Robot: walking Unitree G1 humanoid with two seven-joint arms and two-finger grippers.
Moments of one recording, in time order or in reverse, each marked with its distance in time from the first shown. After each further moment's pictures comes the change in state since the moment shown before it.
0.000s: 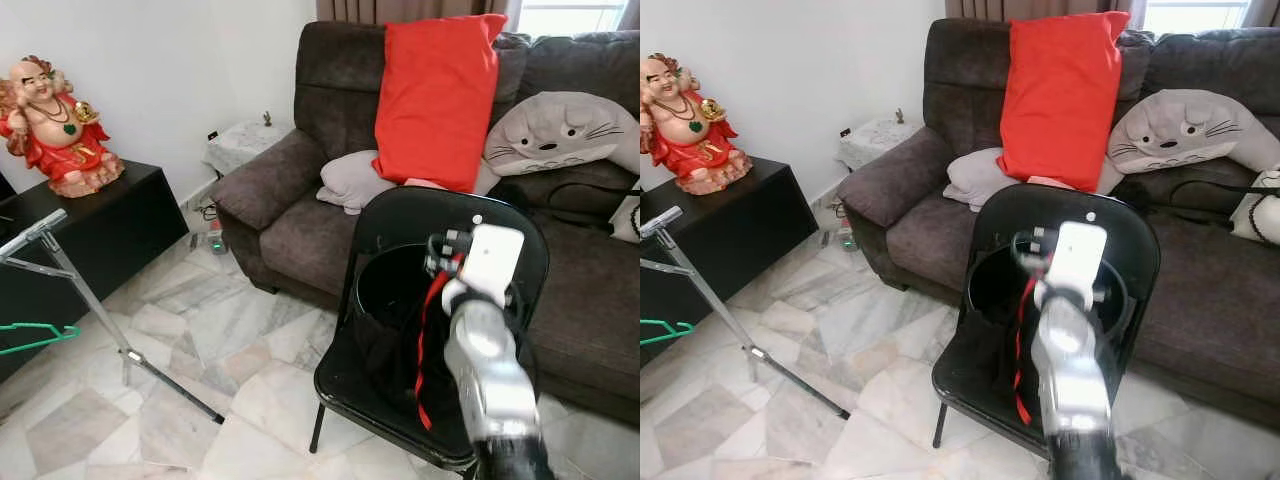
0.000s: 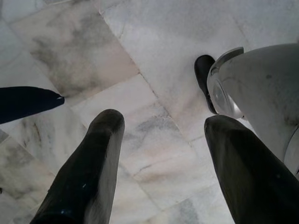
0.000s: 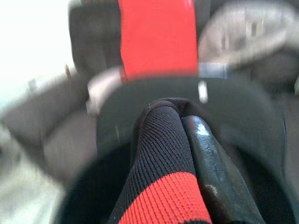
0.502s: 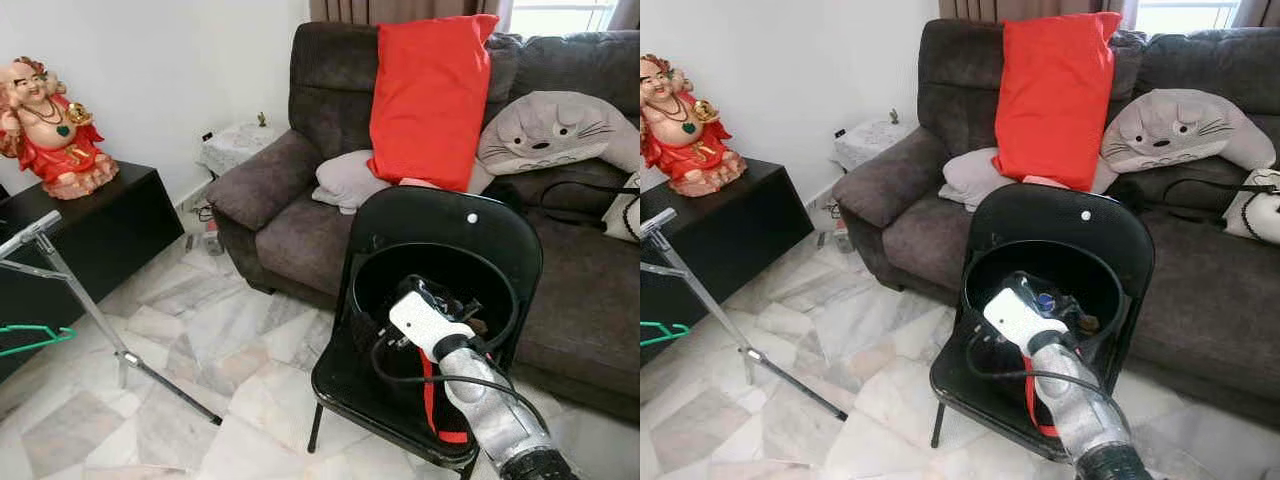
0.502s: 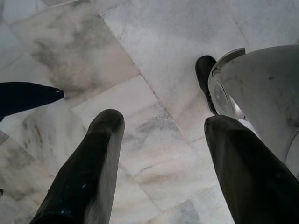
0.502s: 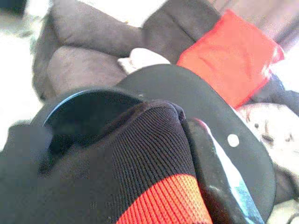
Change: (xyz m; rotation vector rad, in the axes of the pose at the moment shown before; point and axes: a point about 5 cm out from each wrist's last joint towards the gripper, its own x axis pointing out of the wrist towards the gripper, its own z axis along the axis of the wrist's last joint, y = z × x) left arm 0.000 0.001 0.001 0.000 0.000 0.003; right arm 0.013 0.003 -0.028 -0.767 -0.149 0.274
